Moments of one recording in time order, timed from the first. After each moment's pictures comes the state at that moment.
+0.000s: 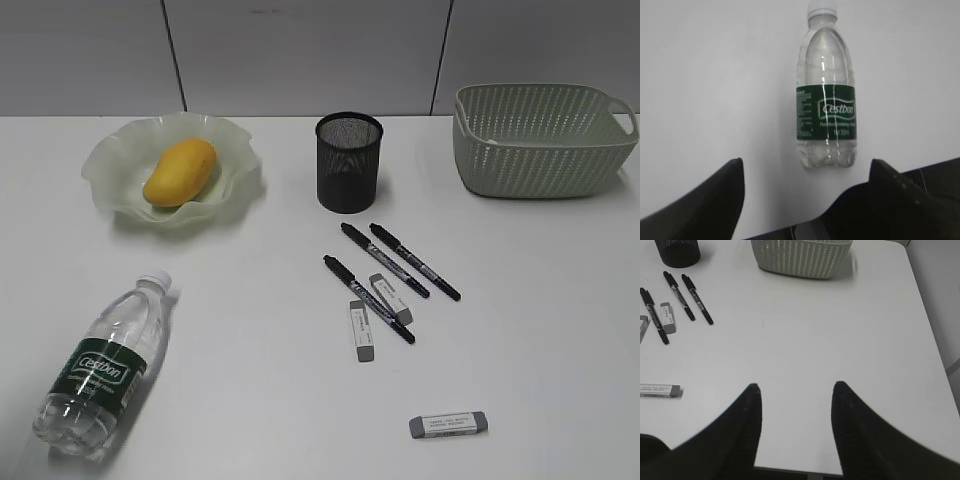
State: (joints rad) left arm -0.23 0.88 -0.65 -0.14 0.92 0.01; right arm 0.11 0.02 -0.51 -0.03 1.04 -0.07
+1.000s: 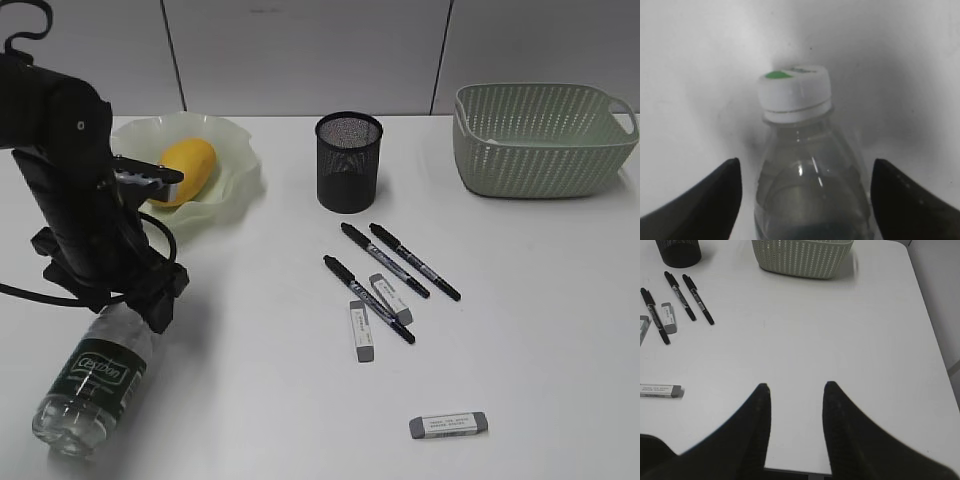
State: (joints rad) left arm -0.45 1.88 -1.10 0.04 0.84 -0.15; right arm 0.11 0.02 -0.51 -0.03 1.04 -0.07
